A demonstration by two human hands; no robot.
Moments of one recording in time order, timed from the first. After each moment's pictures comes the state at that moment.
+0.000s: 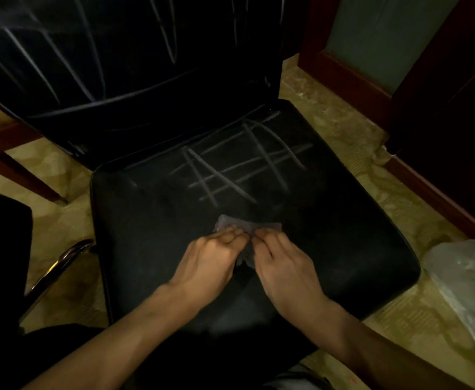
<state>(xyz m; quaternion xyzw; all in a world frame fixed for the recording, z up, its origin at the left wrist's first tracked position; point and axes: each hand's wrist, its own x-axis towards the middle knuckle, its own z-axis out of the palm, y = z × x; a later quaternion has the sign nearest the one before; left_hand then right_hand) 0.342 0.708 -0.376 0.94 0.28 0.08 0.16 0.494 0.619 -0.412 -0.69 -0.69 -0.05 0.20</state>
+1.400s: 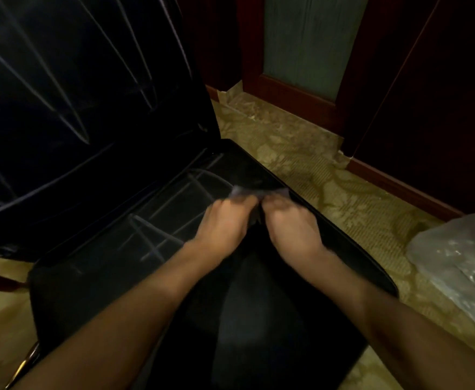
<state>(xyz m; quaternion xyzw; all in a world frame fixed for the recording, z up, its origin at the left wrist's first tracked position) 0.503 0.812 -0.370 0.96 0.24 0.08 0.12 0.620 0.711 -0.388 -0.81 -0.57 0.00 0.14</state>
